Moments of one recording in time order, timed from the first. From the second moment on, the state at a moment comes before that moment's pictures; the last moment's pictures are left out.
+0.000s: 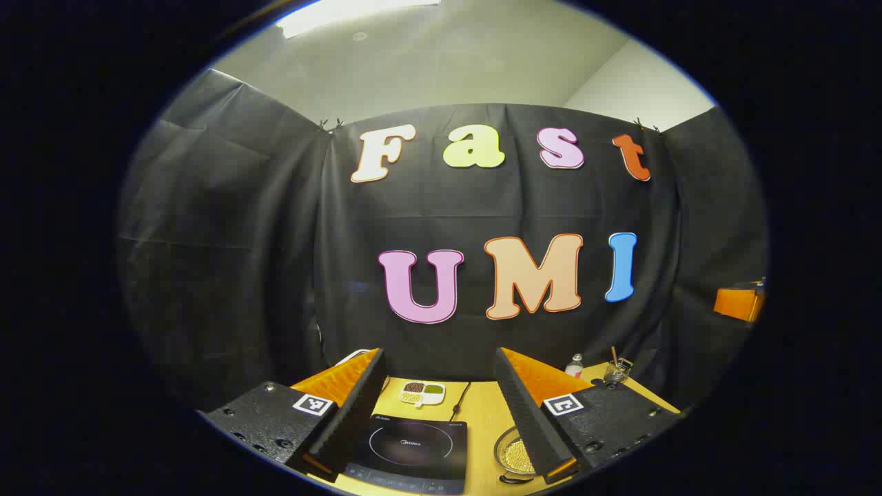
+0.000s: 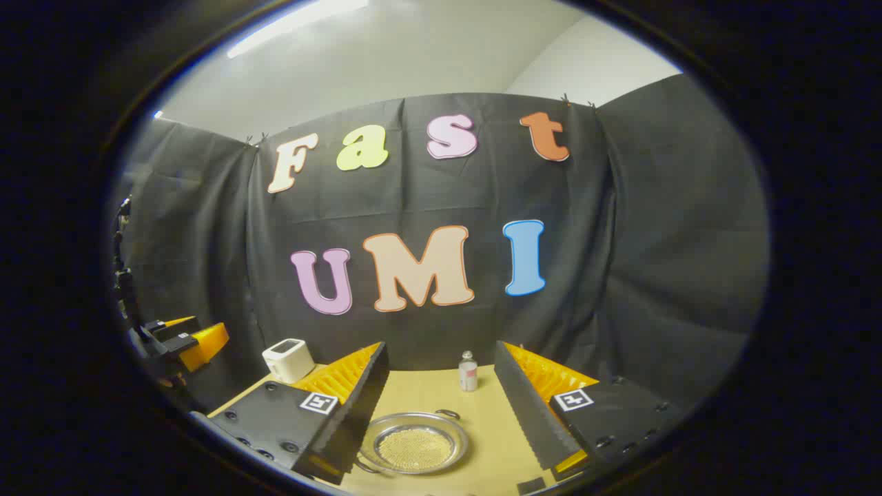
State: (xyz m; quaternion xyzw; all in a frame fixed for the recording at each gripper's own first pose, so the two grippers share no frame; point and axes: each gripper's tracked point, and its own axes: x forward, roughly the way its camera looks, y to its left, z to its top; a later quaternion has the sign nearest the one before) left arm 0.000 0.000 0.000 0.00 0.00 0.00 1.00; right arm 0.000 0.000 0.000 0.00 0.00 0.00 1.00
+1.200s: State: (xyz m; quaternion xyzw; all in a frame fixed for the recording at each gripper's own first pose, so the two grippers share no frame) left arm 0.003 -0.014 -0.016 -0.01 0.02 -0.01 1.00; right arm 0.000 -0.018 -0.002 0.00 0.00 -0.01 1.00
